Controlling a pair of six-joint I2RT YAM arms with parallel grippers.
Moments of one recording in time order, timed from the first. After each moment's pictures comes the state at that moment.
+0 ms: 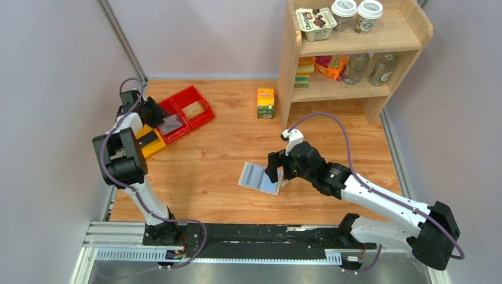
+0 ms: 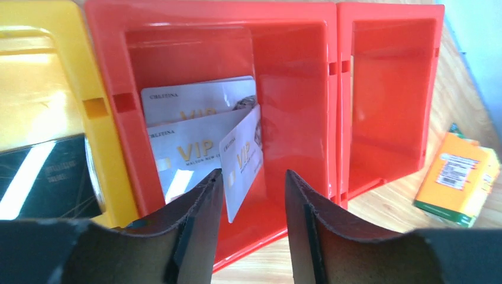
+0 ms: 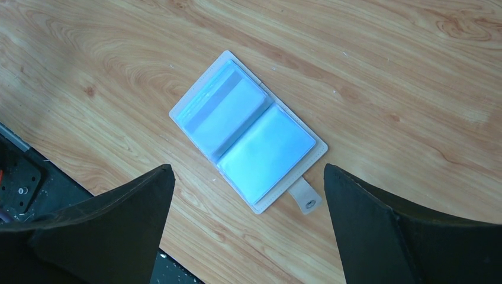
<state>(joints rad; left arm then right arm) 0.34 1.86 1.25 -0.18 0.36 -0.52 0.88 1.05 0.72 -0.27 0.13 0.41</state>
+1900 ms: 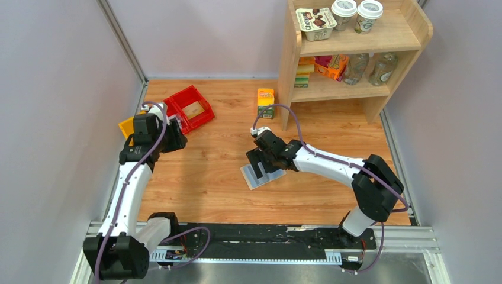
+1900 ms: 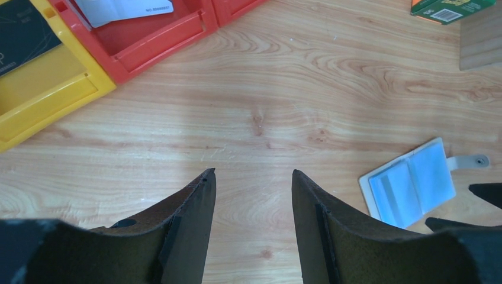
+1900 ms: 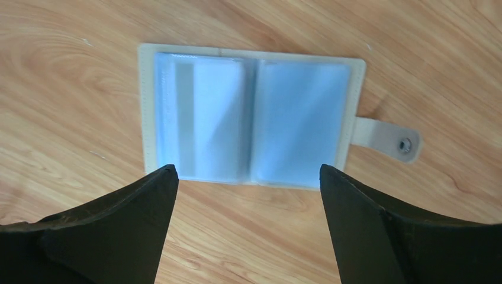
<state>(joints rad) 0.04 0.99 0.89 -0.59 0.17 -0.23 0.88 1.62 1.09 -0.52 0.17 0.33</state>
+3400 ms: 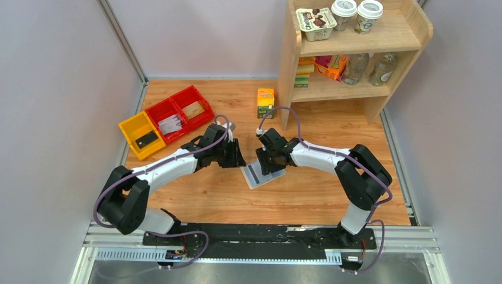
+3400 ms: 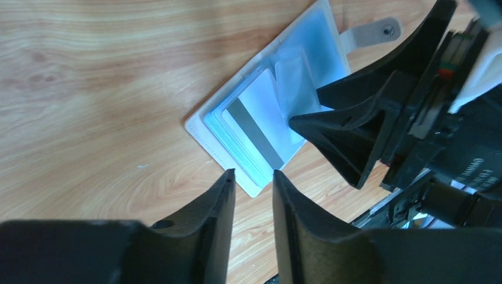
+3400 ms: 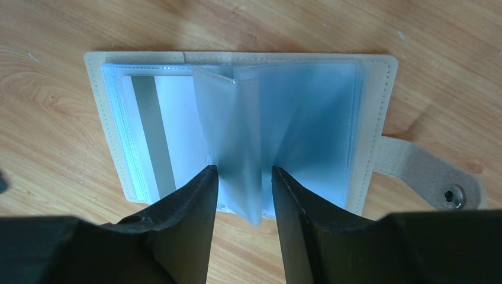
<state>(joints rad) -0.59 1.38 0.79 -0.24 0.24 -0.64 0.78 1.75 1.05 -0.40 0.00 0.38</state>
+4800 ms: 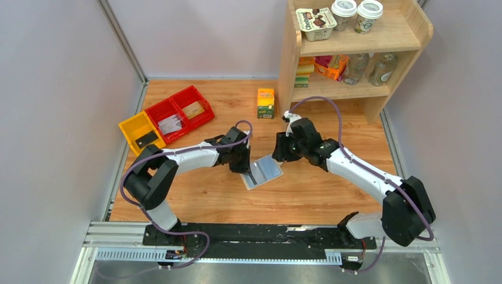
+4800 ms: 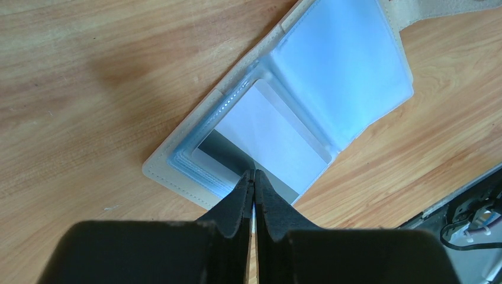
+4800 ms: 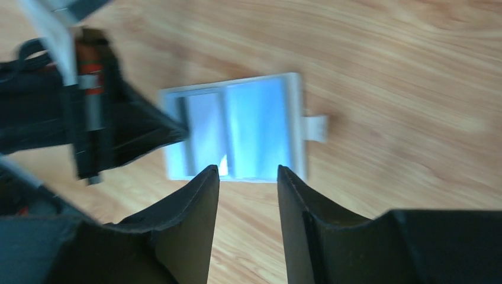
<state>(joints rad) -0.71 1.68 0.93 -0.29 0.20 -0.57 0.62 1.34 0.92 -0.39 -0.03 0.43</state>
